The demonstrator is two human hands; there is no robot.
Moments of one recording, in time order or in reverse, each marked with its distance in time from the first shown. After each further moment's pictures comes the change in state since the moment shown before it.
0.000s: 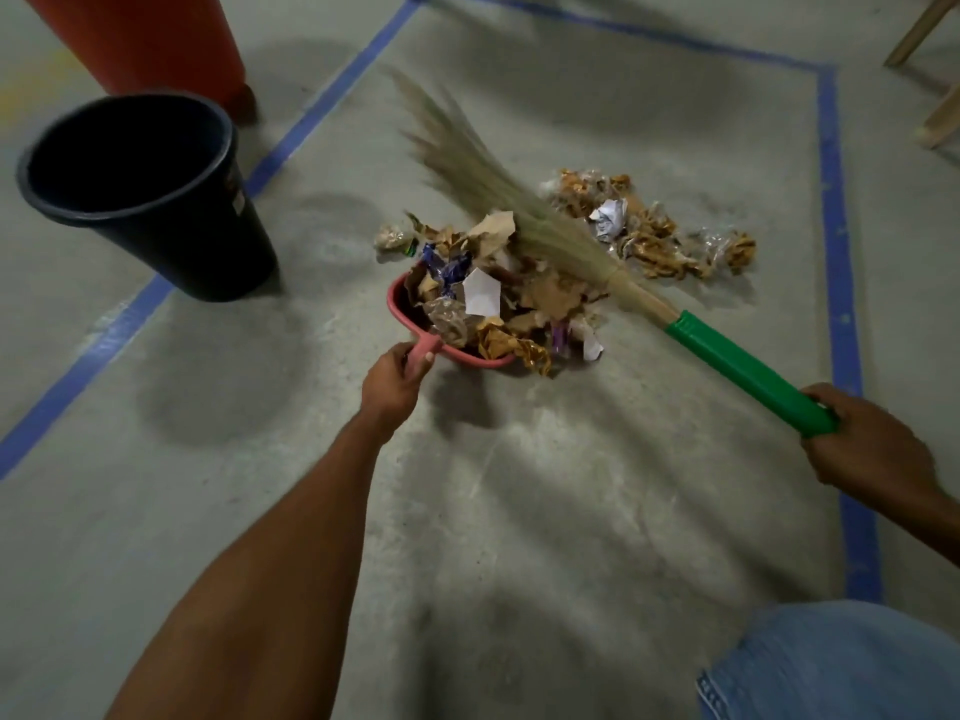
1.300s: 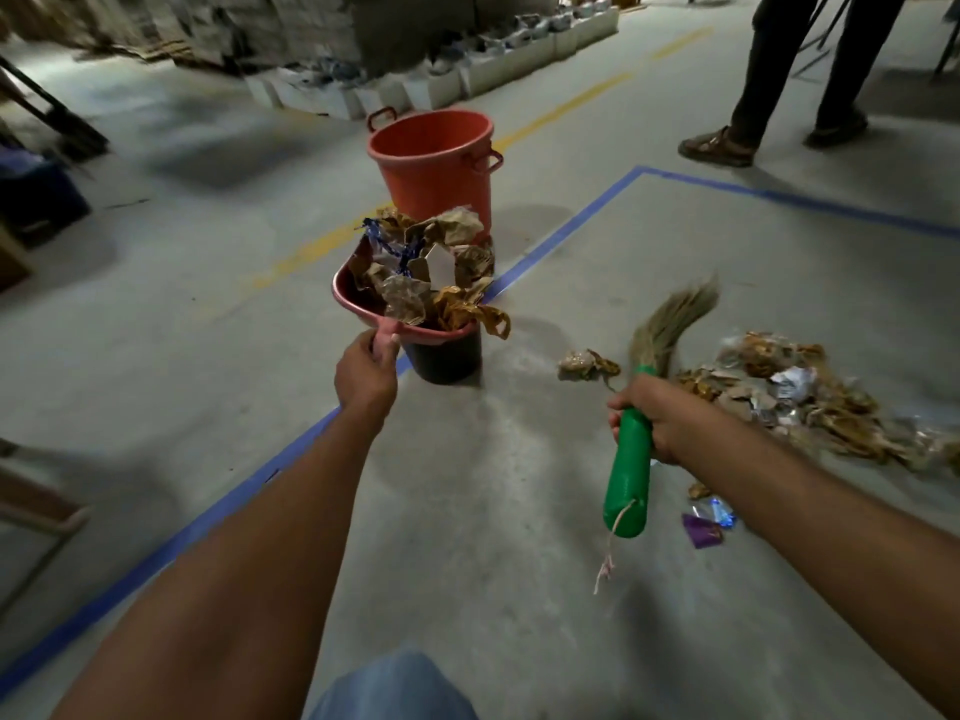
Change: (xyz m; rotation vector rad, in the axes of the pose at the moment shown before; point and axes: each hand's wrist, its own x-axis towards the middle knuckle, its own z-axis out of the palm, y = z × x) left_hand -0.075 0.064 -0.275 -0.063 0.803 -0.040; right_hand -0.030 -0.405 -0.024 1.056 -0.809 0.155
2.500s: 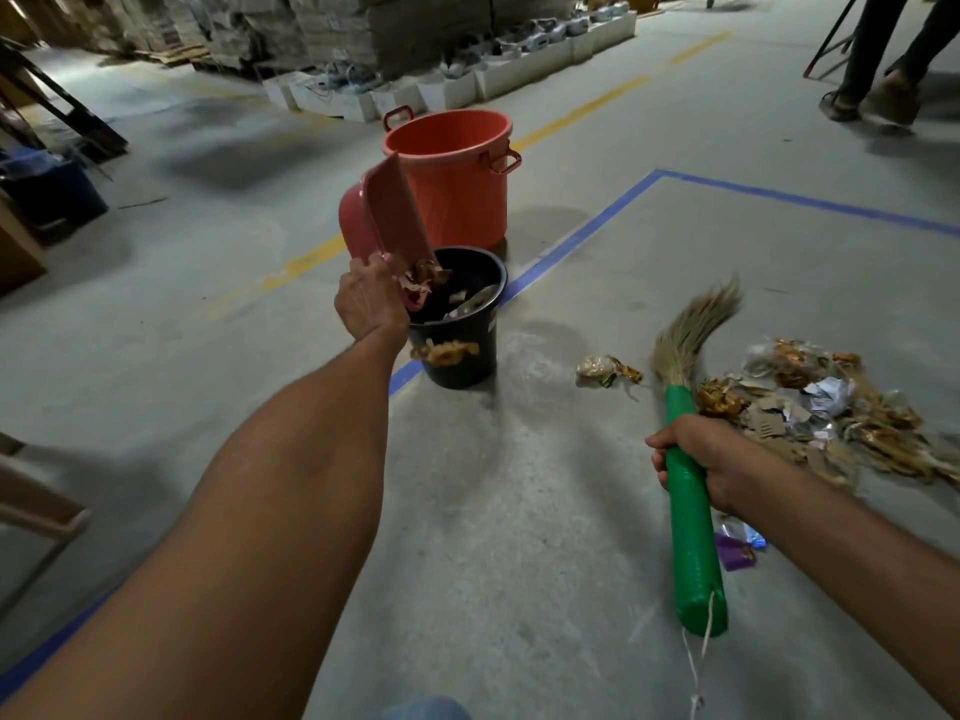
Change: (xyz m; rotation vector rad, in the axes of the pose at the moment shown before) left_hand 0.104 0.036 0.015 0.711 0.262 0.251; right_hand -0.016 0.022 -0.012 -0.072 0.081 -0.006
